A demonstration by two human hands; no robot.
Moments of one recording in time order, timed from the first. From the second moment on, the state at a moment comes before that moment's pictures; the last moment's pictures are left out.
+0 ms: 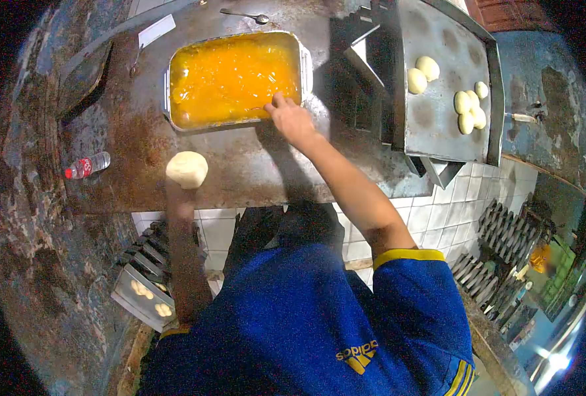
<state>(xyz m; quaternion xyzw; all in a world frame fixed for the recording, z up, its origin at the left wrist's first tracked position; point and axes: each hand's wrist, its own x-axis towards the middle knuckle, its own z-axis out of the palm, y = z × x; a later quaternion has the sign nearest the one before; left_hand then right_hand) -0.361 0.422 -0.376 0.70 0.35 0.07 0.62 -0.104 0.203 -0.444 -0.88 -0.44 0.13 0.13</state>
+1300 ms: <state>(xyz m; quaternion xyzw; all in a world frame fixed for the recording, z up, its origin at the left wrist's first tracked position) -0.296 0.435 -0.312 0.82 0.21 0.13 0.52 -0.158 0.241 -0.282 -0.73 -0.45 0.25 0.46</state>
